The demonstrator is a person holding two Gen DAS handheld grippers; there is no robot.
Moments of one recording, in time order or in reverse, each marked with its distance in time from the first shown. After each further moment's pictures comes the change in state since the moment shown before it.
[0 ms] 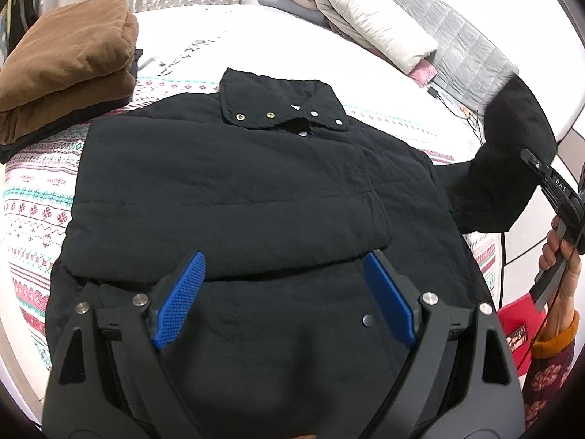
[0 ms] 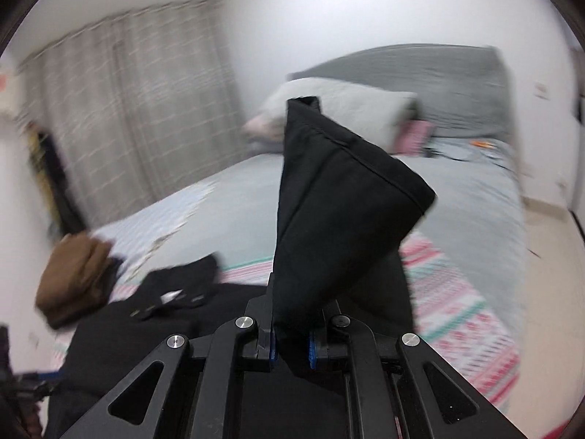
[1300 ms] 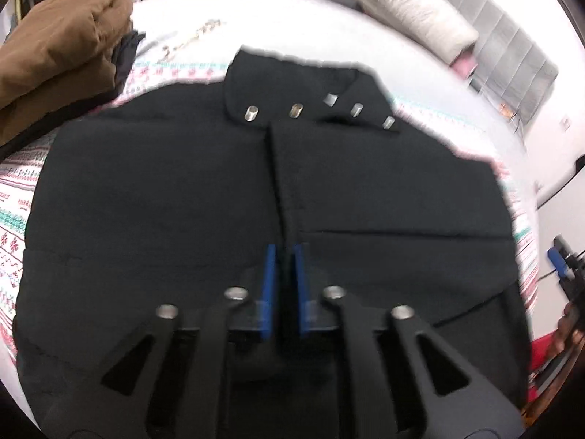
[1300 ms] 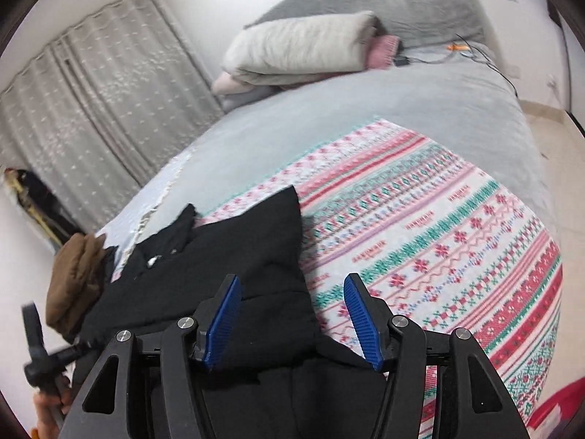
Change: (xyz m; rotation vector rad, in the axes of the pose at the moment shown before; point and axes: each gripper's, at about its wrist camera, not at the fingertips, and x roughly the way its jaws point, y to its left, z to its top) left arm 0.095 -0.010 0.051 -0.026 0.074 0.137; right arm 0.050 -0.092 -0.072 0.290 0.202 -0.017
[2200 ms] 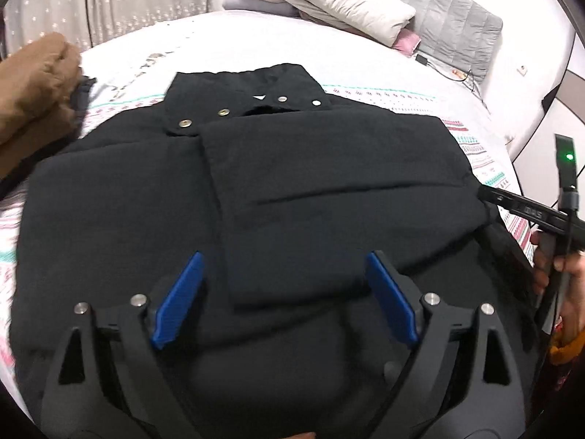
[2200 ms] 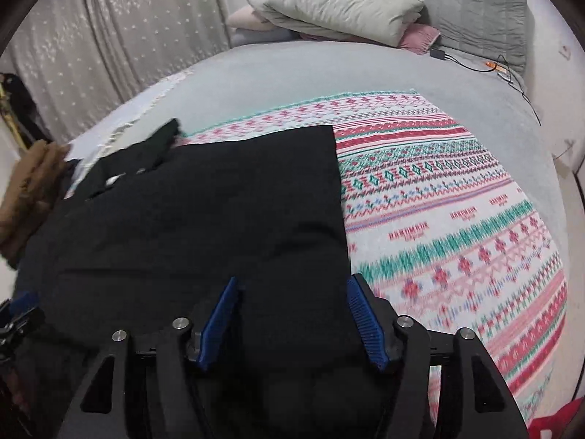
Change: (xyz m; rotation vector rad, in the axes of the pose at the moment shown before) left arm -0.030 -0.039 -0.043 0.223 -0.072 -0.083; right arm 0.057 0.049 -0.033 -0.270 0.176 -0.135
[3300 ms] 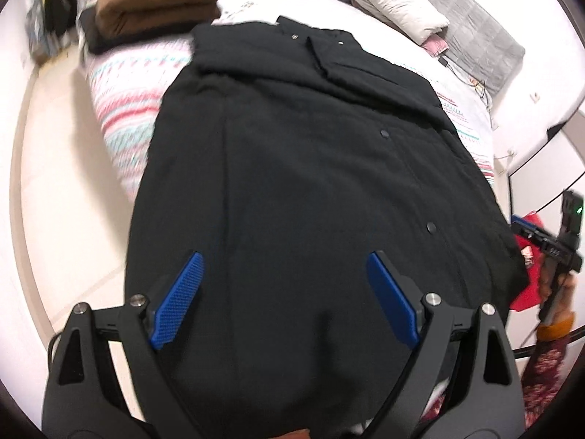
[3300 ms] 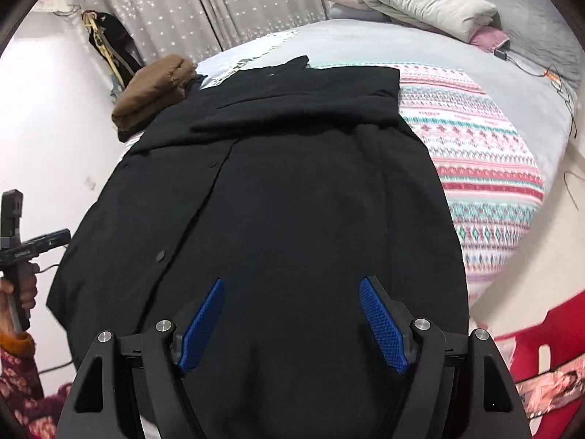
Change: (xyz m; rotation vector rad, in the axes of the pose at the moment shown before) left arm -0.207 0.064 -0.212 -0.247 0.107 0.004; right arm -0.199 -0.003 -0.186 -0.219 0.131 0.269
